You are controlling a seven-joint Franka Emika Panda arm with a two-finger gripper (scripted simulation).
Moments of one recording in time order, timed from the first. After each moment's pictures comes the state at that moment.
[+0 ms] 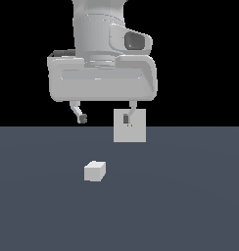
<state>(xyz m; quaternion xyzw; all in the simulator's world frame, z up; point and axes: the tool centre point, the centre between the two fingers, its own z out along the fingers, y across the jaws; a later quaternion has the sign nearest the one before) -0.040 0.031 0.114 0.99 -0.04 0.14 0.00</state>
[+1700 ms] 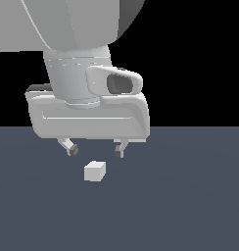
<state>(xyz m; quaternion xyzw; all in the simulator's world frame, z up) -0.055 0.047 0.050 0.97 -0.06 0.23 0.02</state>
